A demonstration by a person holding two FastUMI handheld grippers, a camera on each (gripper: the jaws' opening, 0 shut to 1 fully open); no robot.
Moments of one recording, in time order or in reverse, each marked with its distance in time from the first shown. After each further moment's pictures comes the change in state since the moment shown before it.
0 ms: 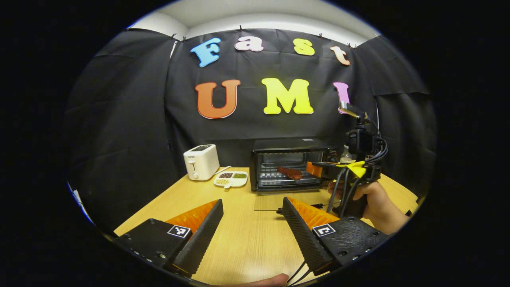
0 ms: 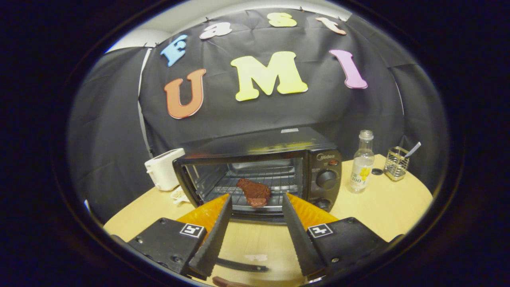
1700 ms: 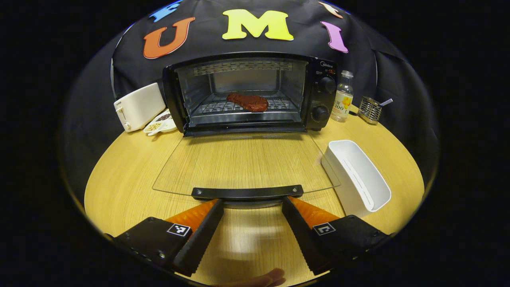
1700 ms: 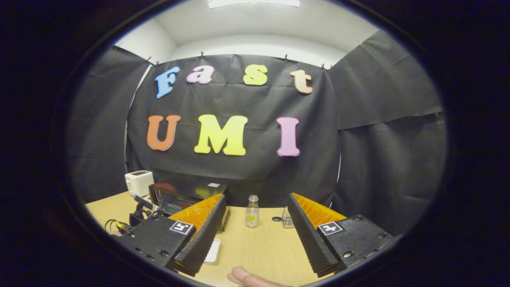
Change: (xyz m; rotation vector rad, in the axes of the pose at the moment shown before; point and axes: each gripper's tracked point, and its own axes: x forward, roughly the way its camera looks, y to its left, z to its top) left arm 0.153 -0.127 -0.136 0.044 0.442 -0.129; right arm -0.278 -0.178 0.153 -0.176 -0.278 -0.270
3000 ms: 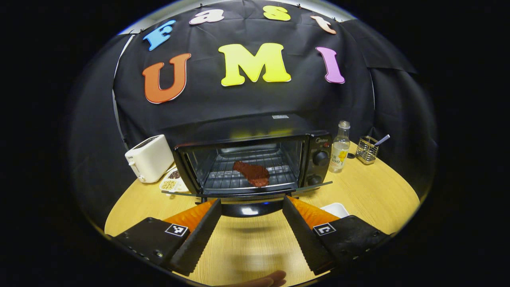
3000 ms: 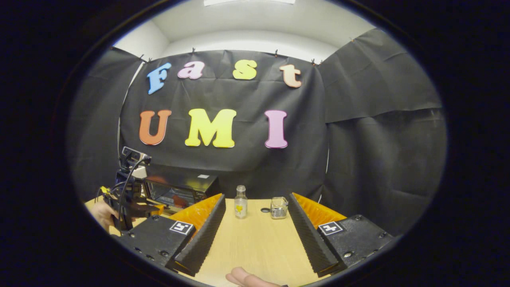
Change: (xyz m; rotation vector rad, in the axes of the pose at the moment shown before) left arm -0.037 0.006 0.147 0.057 -0.269 0.041; right arm -0.028 -0.032 -0.017 0.011 0.055 -0.056
